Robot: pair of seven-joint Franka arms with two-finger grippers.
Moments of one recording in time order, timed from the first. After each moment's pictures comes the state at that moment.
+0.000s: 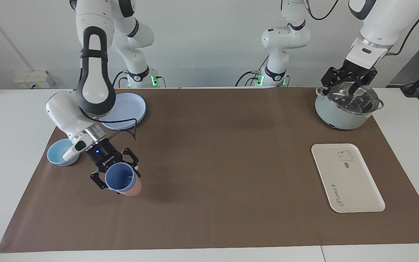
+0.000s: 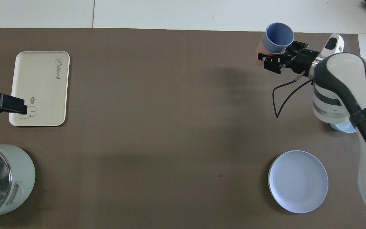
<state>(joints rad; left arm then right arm) 0.01 -0.08 -0.06 -1.63 -0.02 1.58 -0.01 0.14 0.35 -0.06 -1.77 1.15 2.56 -1.29</state>
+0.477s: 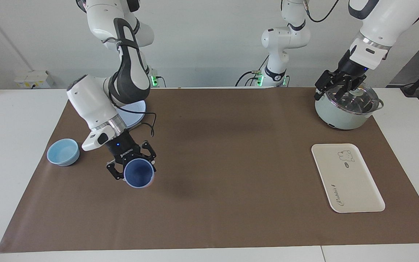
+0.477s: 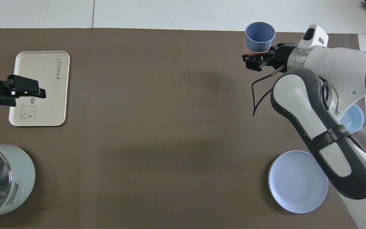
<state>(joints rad) 0.00 -0.03 -0.07 -1.60 -0.22 1.66 -0.23 0.23 0.31 -0.06 -1.76 0.61 2.58 -0.68</state>
